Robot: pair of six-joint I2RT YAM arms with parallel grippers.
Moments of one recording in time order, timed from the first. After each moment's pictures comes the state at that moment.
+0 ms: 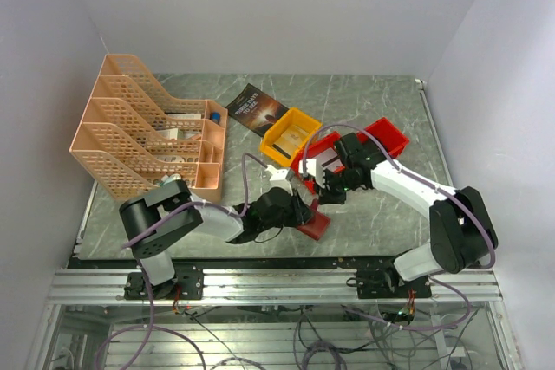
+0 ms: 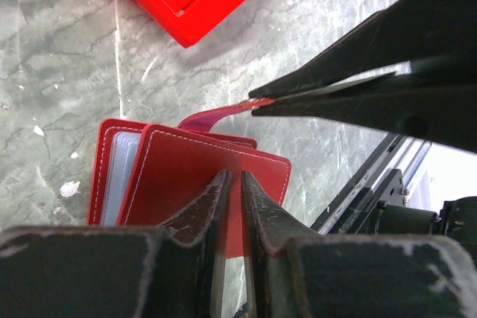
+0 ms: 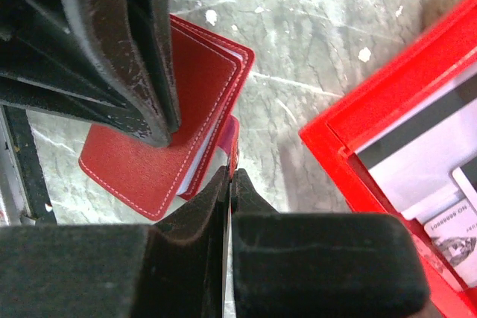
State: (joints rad) left arm -1.11 1.73 0.63 0.64 -0.14 -0.95; right arm 0.46 1.46 0.87 -0.61 -0.57 -0.88
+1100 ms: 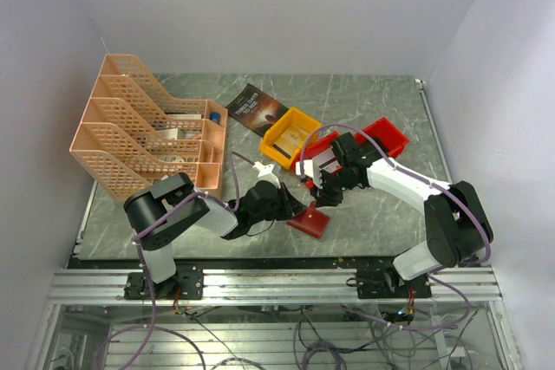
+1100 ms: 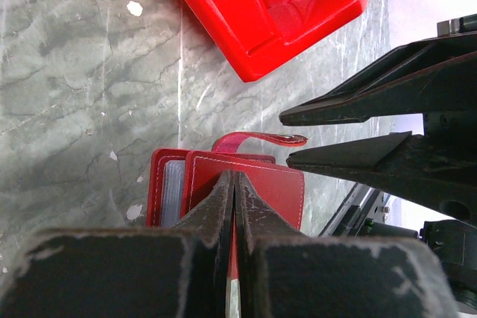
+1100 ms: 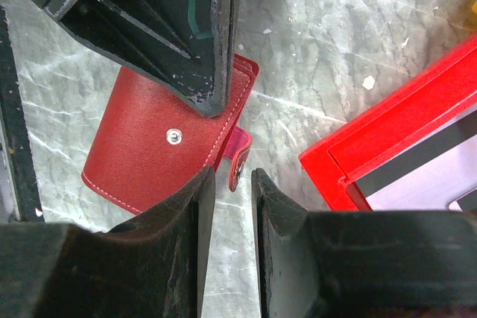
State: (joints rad) left arm -0.99 1.78 0.56 0.80 -0.02 -1.02; right arm 0.48 1.51 0.88 -0.59 -0.61 -0.95
